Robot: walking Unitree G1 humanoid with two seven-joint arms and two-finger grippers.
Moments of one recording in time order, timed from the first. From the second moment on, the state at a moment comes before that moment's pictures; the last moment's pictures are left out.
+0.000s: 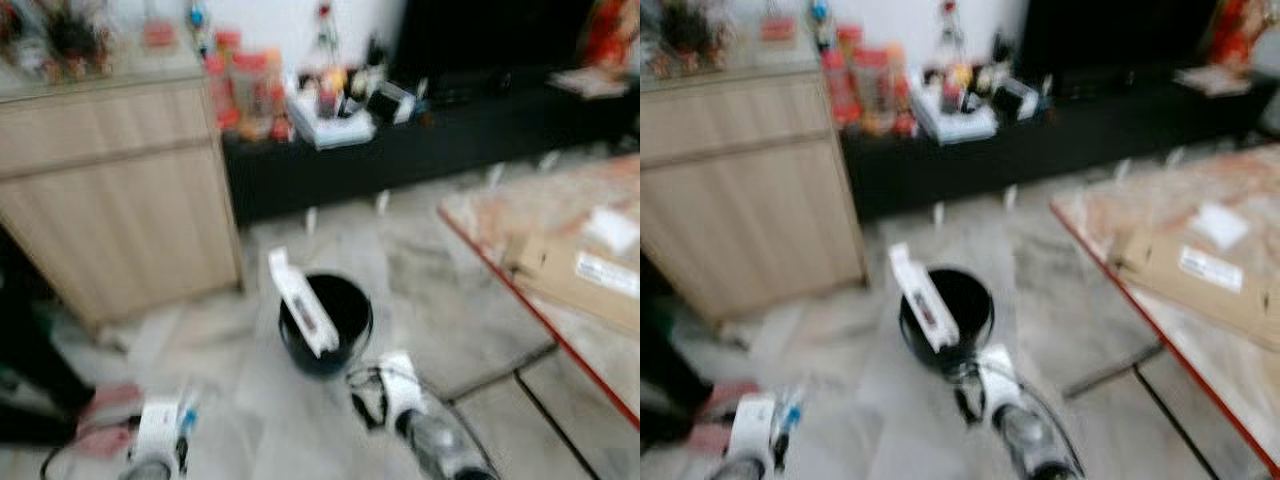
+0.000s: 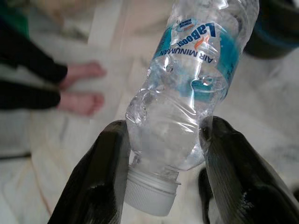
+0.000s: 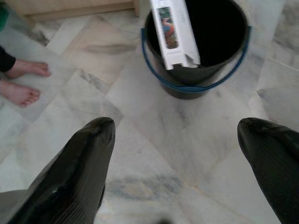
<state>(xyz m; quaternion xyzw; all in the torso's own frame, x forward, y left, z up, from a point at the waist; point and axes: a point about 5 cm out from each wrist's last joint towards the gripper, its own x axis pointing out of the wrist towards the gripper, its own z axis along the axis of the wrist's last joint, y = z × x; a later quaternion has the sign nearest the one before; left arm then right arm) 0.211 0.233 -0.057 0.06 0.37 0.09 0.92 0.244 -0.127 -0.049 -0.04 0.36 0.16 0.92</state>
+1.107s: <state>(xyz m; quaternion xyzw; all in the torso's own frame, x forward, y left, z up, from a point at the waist) 0.213 0.223 -0.059 0.06 0.37 0.08 0.92 0.238 -0.139 -0.053 -0.03 0.37 0.15 0.92</state>
